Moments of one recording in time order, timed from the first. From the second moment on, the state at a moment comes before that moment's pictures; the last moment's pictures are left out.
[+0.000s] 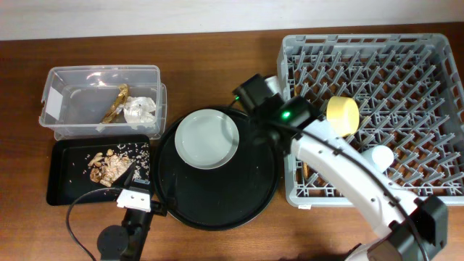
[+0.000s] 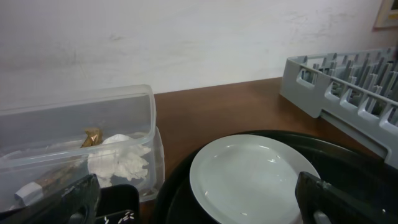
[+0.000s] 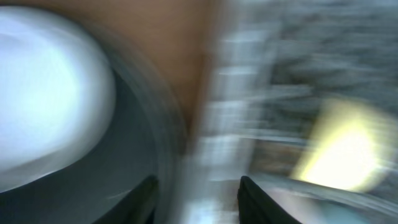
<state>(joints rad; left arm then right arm) -0.05 0.01 0.02 -0.06 0.18 0.04 0.64 1.67 1.52 -1.02 0.28 0.29</state>
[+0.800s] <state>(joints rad) -0.05 0.01 0.02 -0.06 0.18 0.04 0.60 1.91 1.31 -0.73 -0.11 0.78</state>
